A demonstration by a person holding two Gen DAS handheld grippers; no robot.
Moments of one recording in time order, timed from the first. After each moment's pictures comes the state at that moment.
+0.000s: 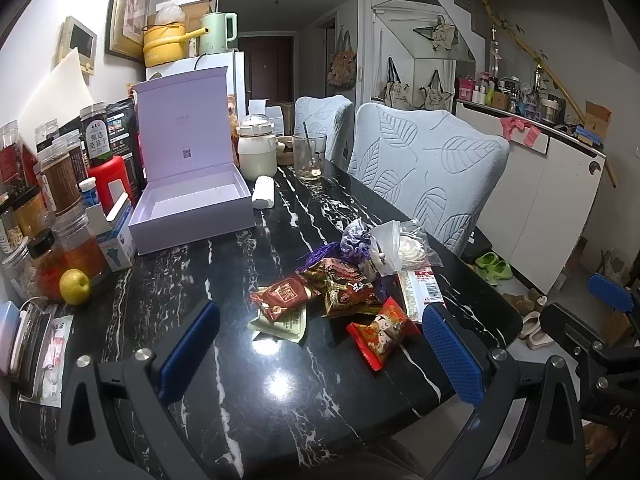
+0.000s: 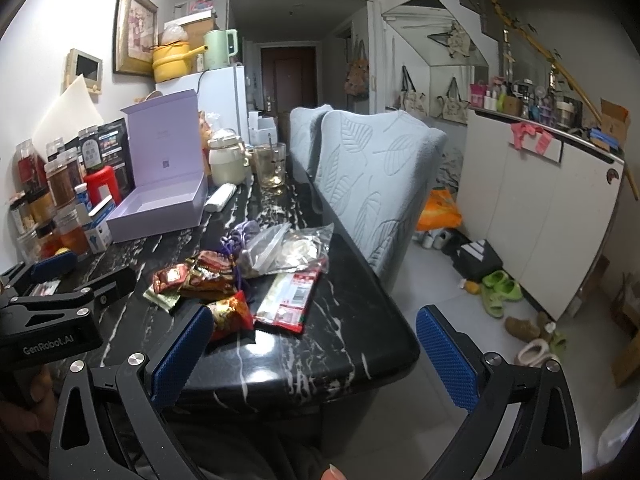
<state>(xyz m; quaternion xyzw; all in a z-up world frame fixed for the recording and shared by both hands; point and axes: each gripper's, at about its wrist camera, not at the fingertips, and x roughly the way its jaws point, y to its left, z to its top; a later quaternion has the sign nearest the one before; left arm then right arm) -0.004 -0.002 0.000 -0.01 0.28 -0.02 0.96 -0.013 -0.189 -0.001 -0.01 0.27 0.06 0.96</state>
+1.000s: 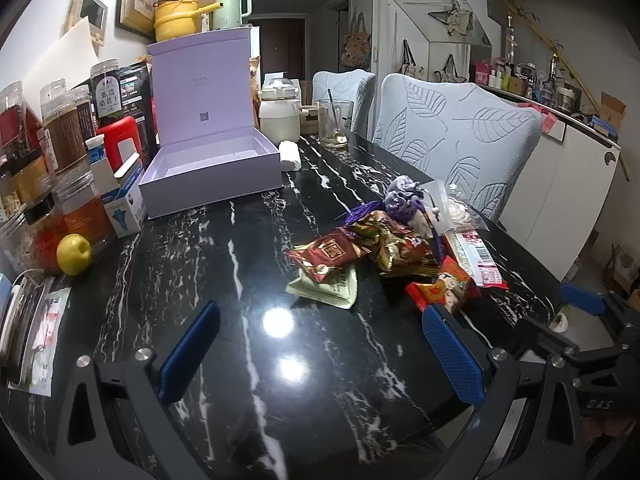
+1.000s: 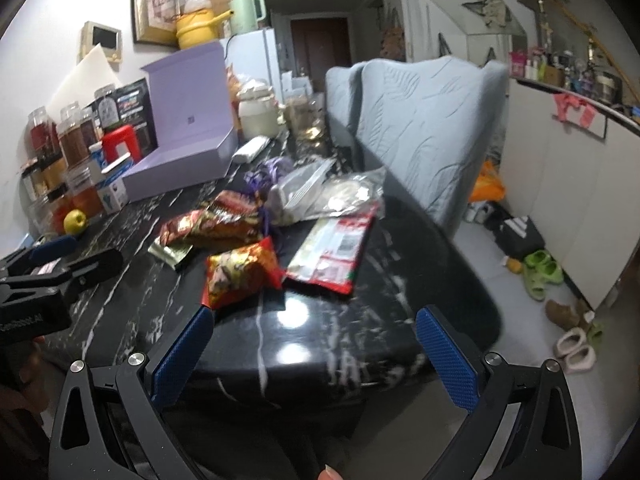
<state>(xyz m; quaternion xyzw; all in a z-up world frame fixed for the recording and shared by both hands) 0.009 0.042 -0.048 -0.01 0.31 0.00 0.95 0.027 -0.166 -0.072 0.00 0.32 0.14 0.94</state>
